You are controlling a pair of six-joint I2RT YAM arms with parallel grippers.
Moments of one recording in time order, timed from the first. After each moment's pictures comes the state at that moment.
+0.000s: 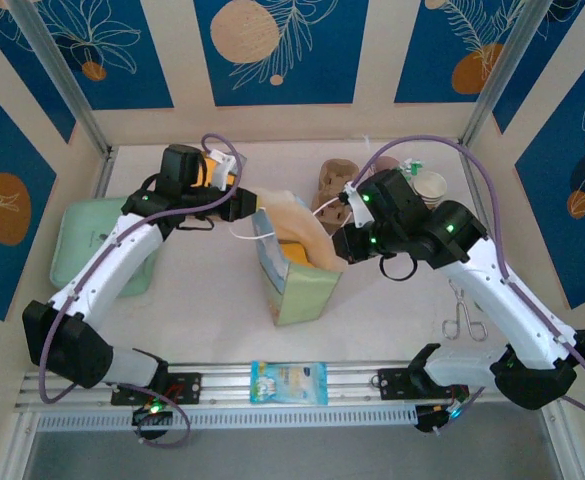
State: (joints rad) left arm -0.39 1.39 1.33 -0.59 0.66 -0.21; right arm 0.74 1.21 1.56 -1.26 -0.06 0.38
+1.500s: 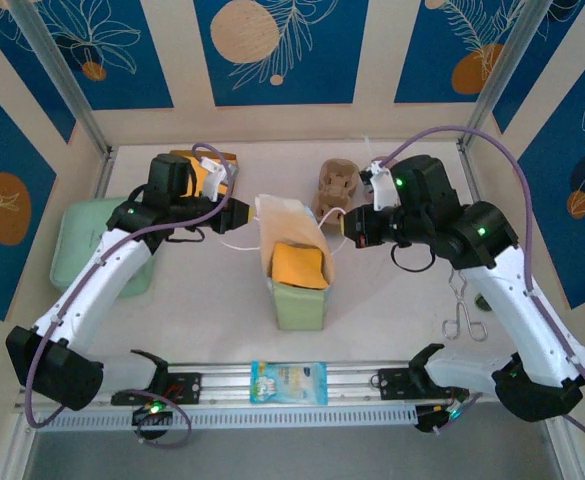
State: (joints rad) left arm -0.39 1.27 1.27 -0.65 0.65 -0.18; right arm 0.62 1.14 1.60 -1.18 -0.22 0.44
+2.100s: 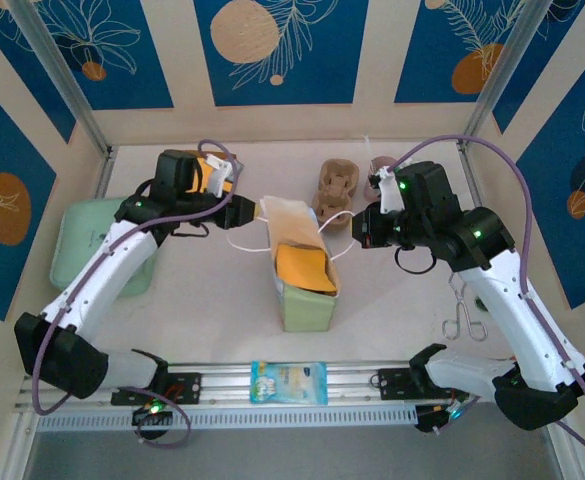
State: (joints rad) left arm -0.39 1.33 1.31 -0.64 0.65 -0.18; right arm 0.53 1.11 1.49 -1.15 -0.21 0.44
